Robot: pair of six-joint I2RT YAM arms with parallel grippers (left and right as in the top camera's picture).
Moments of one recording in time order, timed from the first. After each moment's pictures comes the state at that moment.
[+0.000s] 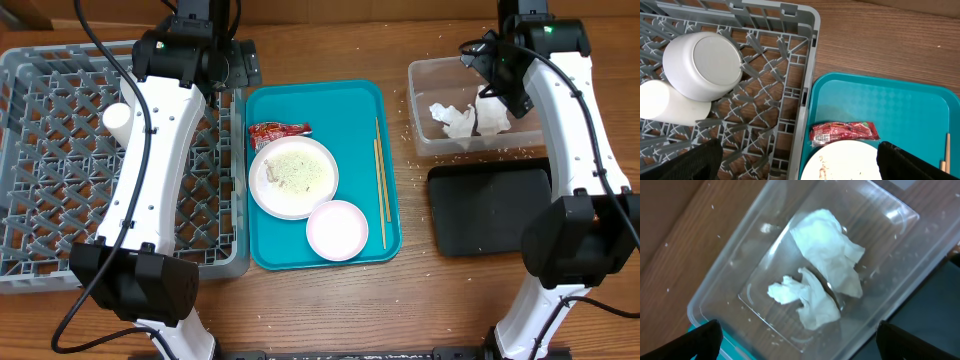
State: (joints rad) left arm -0.17 1.88 2.00 -1.13 -0.22 -0.34; right arm 0.03 2.02 2.00 -1.18 0.17 0.86
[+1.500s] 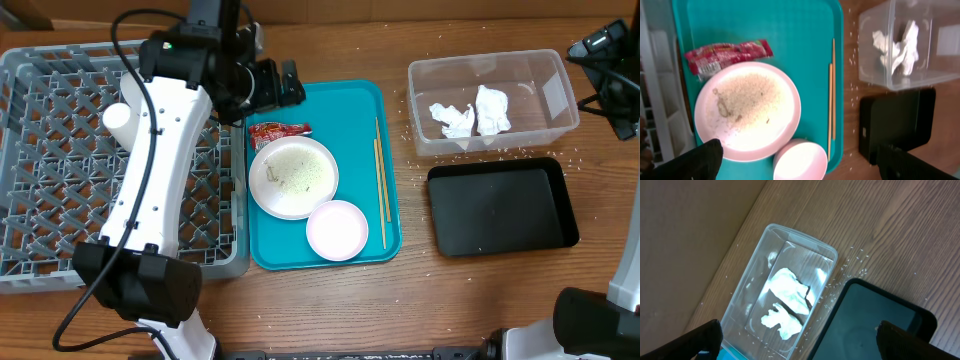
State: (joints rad) left arm -0.20 1.88 2.00 -1.29 0.34 -0.36; right arm -0.18 1.68 2.08 -1.37 0.23 0.85
